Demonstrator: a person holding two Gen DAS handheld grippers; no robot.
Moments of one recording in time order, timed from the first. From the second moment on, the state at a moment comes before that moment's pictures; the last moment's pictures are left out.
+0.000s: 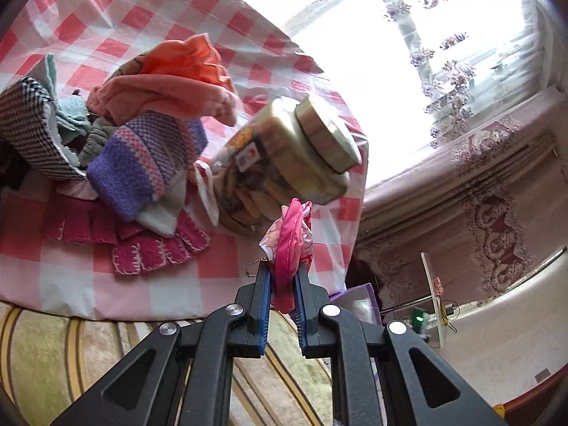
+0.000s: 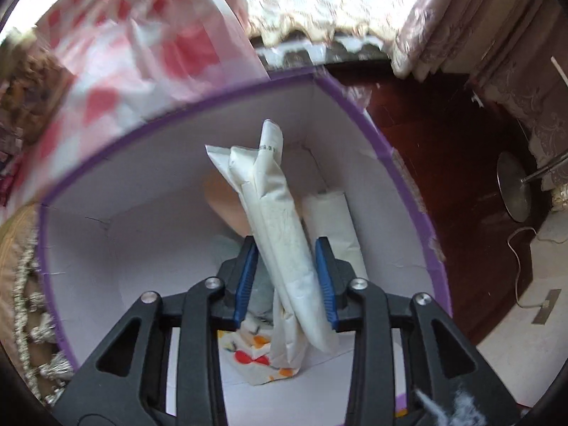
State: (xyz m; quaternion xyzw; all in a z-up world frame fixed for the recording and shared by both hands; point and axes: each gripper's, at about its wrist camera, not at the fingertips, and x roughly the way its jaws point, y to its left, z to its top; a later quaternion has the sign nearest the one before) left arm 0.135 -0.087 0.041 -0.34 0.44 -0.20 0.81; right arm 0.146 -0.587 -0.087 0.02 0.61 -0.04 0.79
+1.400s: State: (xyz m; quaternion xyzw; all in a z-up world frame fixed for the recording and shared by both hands) left arm 0.197 -0.386 -0.049 -0.07 0.65 -0.30 0.69; right arm 0.069 -0.614 -0.046 0.08 0.55 -0.04 0.83
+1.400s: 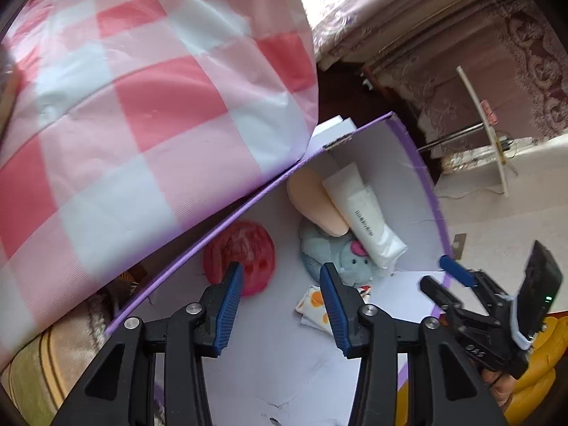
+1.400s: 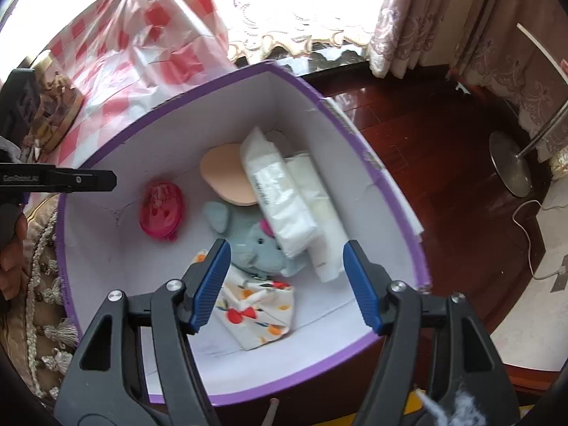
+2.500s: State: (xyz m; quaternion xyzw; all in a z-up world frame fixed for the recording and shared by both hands) left arm 0.078 -0.051 0.024 -0.28 0.42 -0.12 0.85; right arm 0.091 -0.399 0.020 0.02 0.52 0.19 0.83
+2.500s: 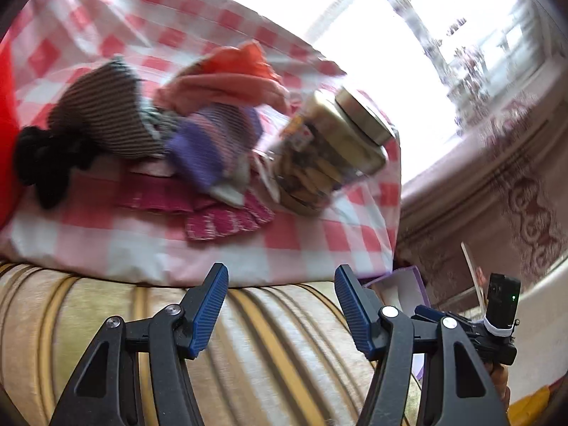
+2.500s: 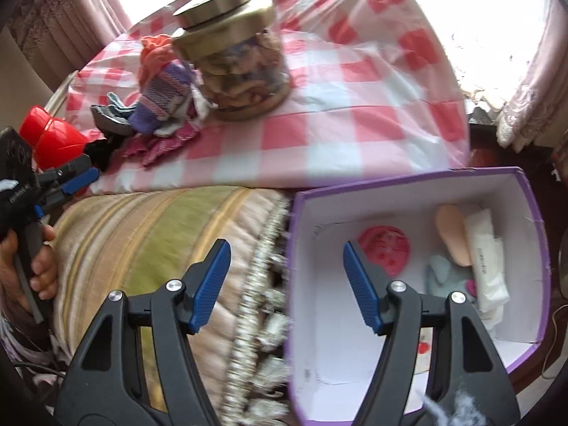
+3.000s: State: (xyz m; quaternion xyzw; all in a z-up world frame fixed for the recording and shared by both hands) left arm 0.060 0.031 0.022 -0.35 0.37 -0.04 0.86; right arm 0.100 -0.305 0.029 -0.03 0.52 0.28 0.81
